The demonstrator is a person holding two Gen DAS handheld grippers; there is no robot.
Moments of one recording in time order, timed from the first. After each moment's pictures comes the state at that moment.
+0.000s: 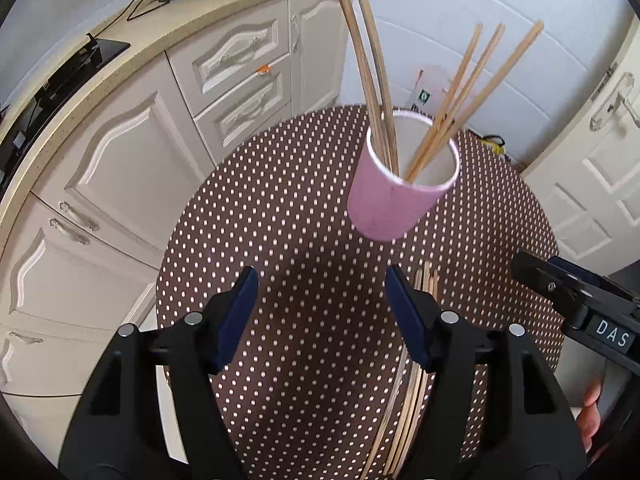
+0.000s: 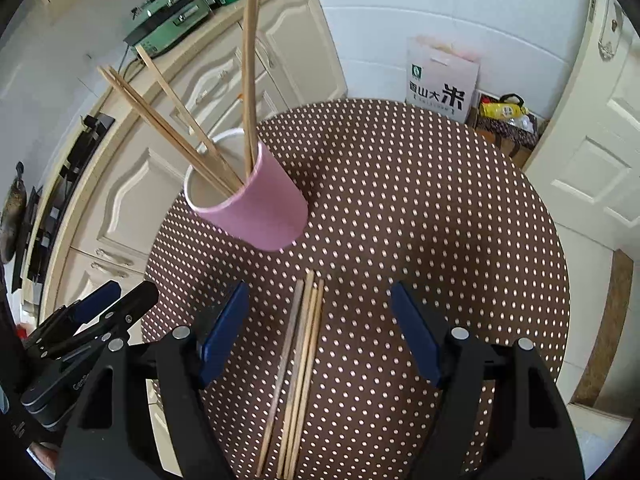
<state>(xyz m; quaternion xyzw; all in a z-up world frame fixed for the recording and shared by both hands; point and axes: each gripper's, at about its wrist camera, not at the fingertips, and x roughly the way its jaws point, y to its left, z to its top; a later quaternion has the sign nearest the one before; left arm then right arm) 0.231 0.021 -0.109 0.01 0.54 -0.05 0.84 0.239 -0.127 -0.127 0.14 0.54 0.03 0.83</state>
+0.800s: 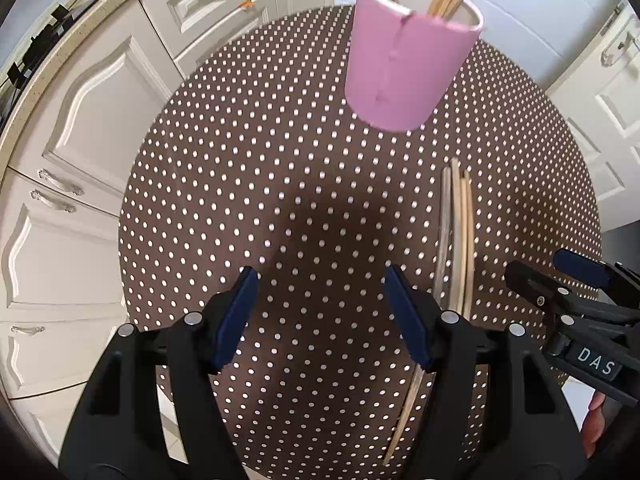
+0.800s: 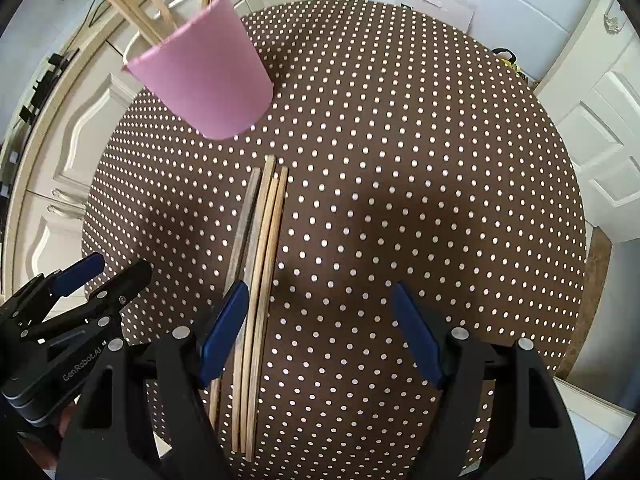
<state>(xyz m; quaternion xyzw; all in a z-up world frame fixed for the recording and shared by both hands) 0.210 0.017 -0.186 0.04 0.62 -0.06 0.78 0.205 -0.105 -0.202 0.08 0.63 0.00 0.77</state>
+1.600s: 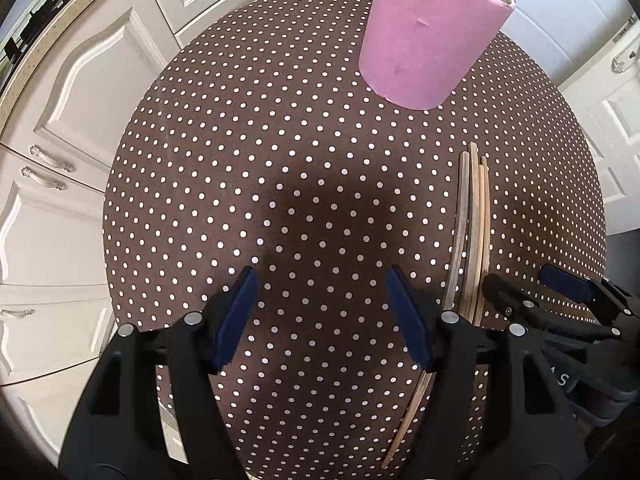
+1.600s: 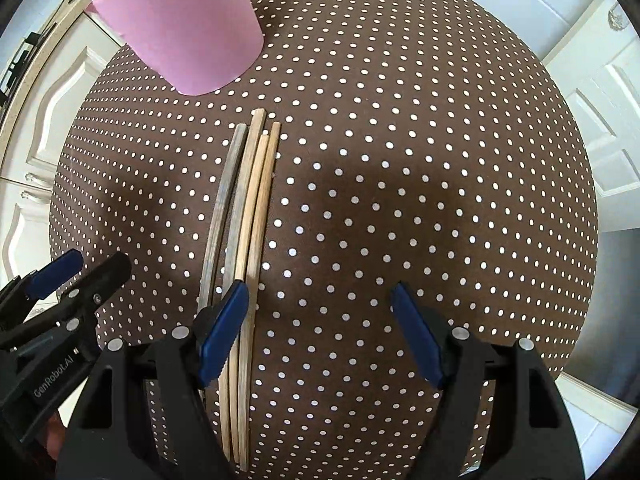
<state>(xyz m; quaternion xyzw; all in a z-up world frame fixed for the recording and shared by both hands) 0.209 0.031 -0.207 0.02 0.64 -0.05 0.77 0.214 -0.074 -0.248 0.06 0.66 -0.02 0.74</state>
